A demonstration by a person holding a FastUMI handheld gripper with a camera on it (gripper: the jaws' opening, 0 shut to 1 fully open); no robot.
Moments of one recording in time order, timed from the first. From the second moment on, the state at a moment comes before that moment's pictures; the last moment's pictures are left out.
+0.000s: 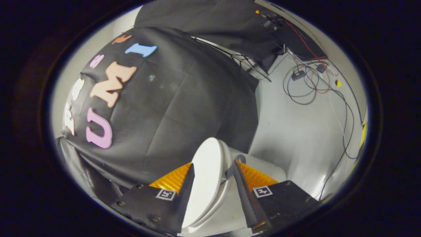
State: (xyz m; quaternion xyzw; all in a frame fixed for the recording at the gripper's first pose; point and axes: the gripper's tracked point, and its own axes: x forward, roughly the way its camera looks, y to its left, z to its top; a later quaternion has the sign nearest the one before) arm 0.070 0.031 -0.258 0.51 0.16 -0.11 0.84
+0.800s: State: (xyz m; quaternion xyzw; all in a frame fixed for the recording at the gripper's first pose) arm 0.106 -0.002 -0.308 0.58 0.18 -0.16 0.78
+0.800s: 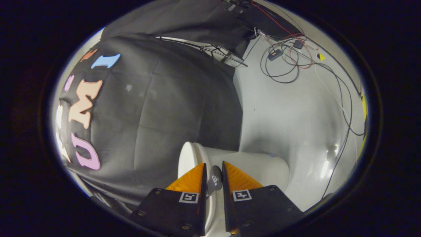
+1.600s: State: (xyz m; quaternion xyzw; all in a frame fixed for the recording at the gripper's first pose) arm 0.124 0.051 -0.151 0.45 0.09 -0.02 0.89
